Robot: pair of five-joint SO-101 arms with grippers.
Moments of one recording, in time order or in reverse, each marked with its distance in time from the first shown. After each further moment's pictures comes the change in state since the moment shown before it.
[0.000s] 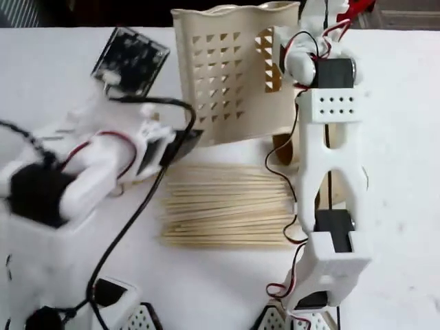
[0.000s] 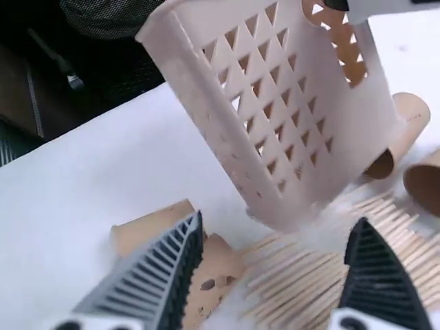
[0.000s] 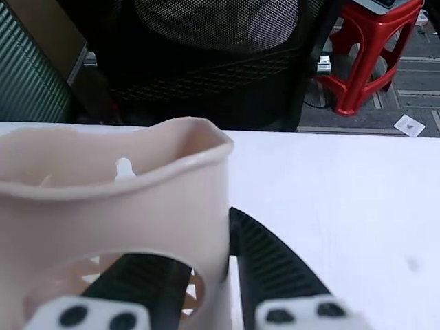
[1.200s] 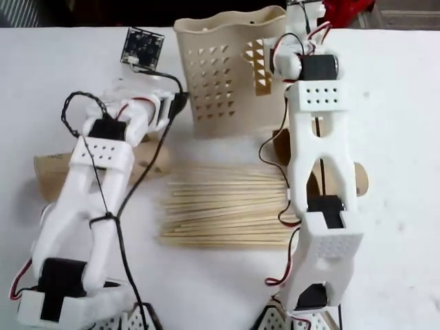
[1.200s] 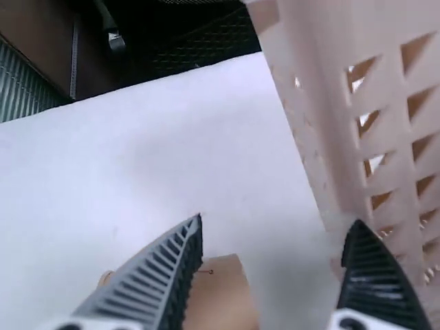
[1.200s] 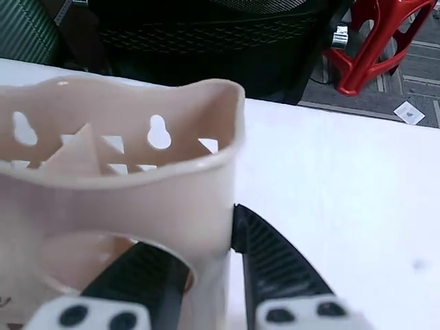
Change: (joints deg) left arm -11.1 21.2 35.3 -58.3 3.6; right arm -3.3 10.1 -3.4 0.0 6.6
